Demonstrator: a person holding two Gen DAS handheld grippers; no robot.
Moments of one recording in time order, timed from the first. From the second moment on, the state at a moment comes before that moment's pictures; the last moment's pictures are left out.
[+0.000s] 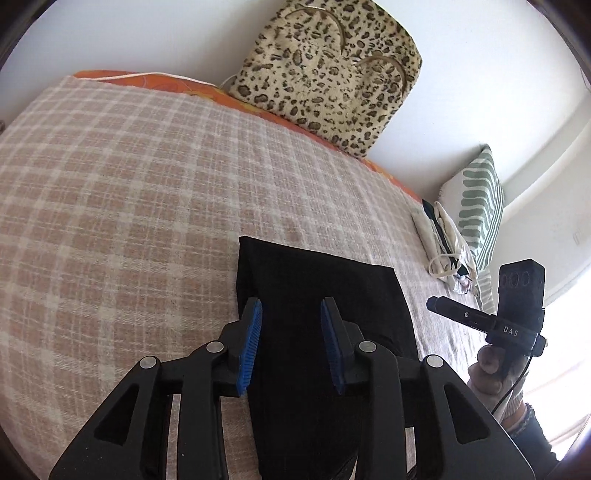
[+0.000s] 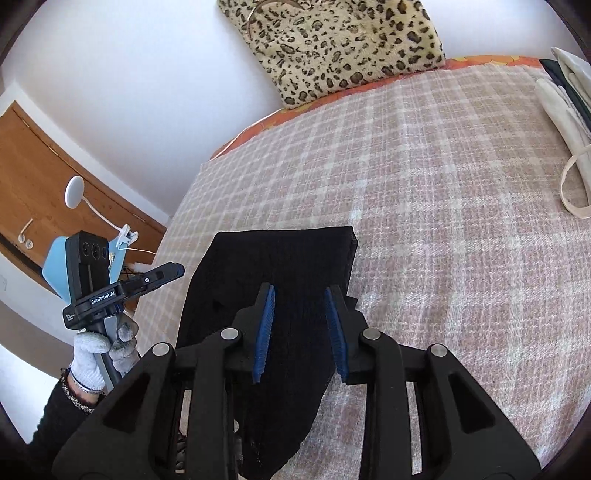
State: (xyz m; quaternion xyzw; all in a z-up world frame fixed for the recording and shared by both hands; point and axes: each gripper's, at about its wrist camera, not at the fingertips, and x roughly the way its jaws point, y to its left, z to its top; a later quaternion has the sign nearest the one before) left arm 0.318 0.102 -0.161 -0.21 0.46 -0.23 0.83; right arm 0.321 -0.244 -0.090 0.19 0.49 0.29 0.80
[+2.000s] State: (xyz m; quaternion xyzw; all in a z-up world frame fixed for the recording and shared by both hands) left arm 0.353 0.070 -0.154 -0.16 0.43 -0.21 0.86; right arm 0.355 -0.211 -0.075 0.17 0.47 0.28 0.82
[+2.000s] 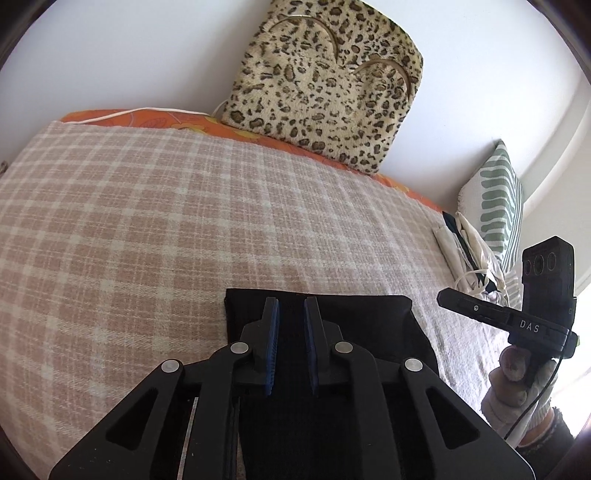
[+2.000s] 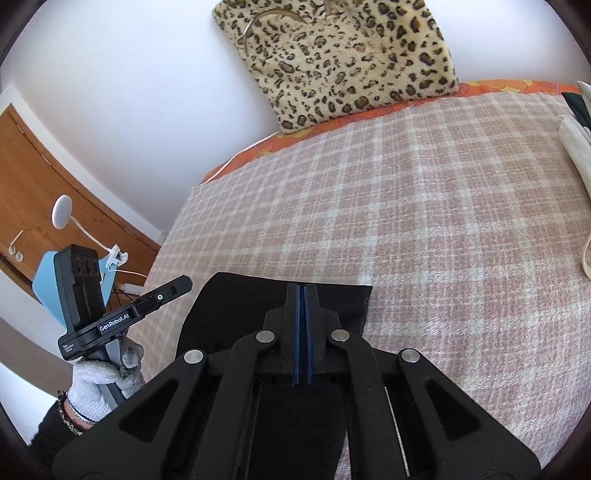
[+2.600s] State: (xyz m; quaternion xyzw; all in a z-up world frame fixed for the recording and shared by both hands) left arm 0.267 0.020 -0.187 -0.06 0.50 -0.34 0.80; right arm 0.316 -0.189 -0.110 0.08 0.52 0.30 0.80
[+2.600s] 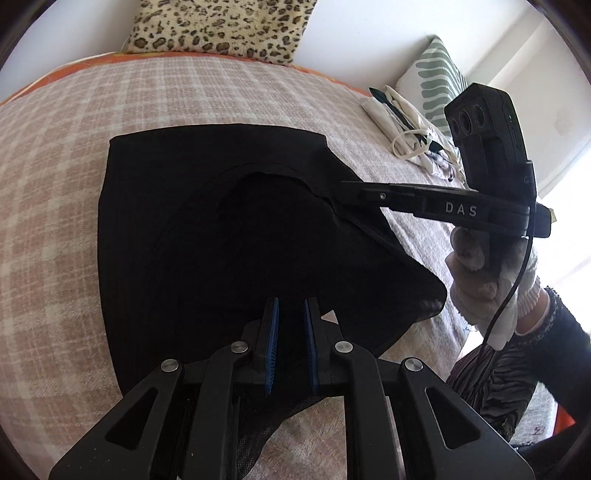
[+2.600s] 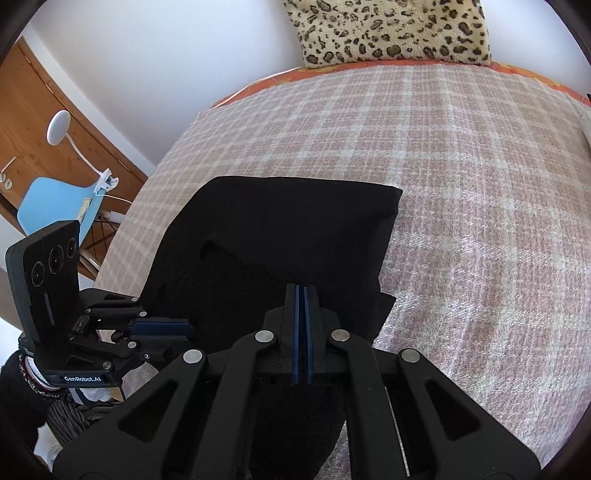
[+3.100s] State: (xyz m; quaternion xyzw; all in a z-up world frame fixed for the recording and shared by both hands) left arm 0.244 0.090 -0.149 -0.16 0.46 -0.27 0.83; right arm 0.363 -0.228 -0.105 0.19 0.51 0.27 0.79
